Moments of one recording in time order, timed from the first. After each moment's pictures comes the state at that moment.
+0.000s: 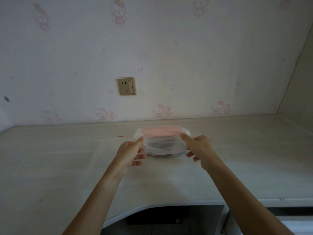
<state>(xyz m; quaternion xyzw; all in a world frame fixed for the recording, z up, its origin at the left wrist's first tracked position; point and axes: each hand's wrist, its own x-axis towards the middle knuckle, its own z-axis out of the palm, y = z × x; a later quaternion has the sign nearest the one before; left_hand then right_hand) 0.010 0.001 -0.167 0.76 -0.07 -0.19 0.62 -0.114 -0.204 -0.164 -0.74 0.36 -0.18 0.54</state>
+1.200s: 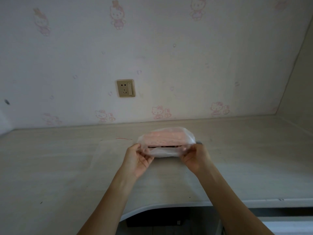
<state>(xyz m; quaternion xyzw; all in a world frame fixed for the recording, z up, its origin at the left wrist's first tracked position) 0.014 -0.027 -0.199 0.38 0.04 -0.34 0.86 -0.097 -0.202 -0.198 -0.21 0.23 -0.24 0.92</state>
